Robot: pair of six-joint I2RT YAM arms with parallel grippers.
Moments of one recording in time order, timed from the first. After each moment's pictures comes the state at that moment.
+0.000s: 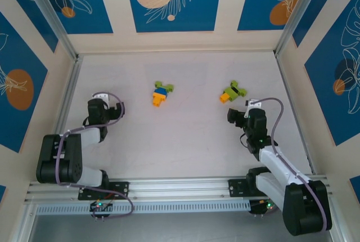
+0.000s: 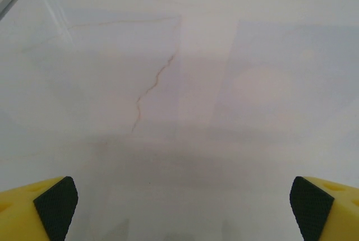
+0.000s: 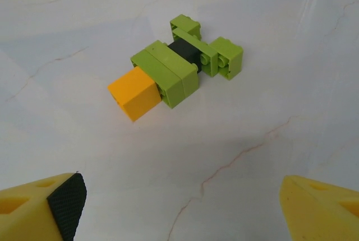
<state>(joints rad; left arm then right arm) 0.02 1.42 0.43 0.52 -0.02 -0.06 0.11 0.98 0.23 0.25 0.11 0.19</state>
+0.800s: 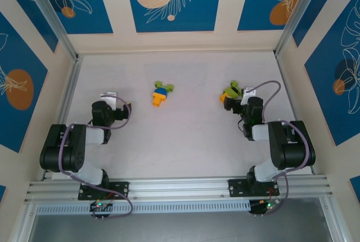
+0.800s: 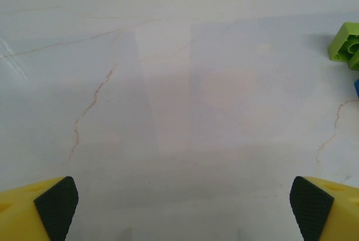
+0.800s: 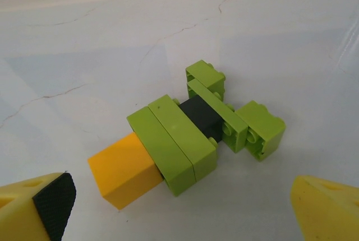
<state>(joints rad) -0.03 1.54 0.38 0.72 0.08 0.05 0.02 1.53 0.39 0.74 -0.06 0.10</state>
